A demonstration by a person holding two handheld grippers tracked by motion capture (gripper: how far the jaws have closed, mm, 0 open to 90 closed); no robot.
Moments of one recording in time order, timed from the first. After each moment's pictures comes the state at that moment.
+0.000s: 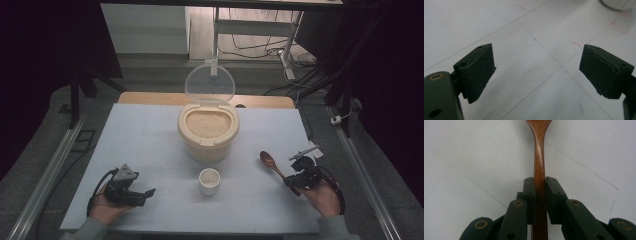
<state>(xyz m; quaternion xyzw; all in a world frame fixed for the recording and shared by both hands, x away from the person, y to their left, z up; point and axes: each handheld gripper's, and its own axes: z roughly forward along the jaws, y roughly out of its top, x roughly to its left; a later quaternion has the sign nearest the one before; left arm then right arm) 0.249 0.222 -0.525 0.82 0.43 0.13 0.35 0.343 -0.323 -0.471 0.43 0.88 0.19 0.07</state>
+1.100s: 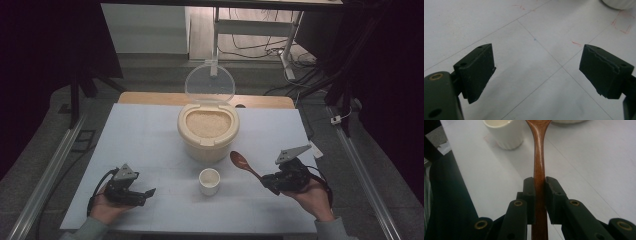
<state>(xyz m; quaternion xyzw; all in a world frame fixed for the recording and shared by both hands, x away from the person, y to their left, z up) 0.251 0.222 -0.525 0.82 0.43 0.12 0.35 0.312 -0.264 -0.428 0.25 0.91 0.31 0.02</state>
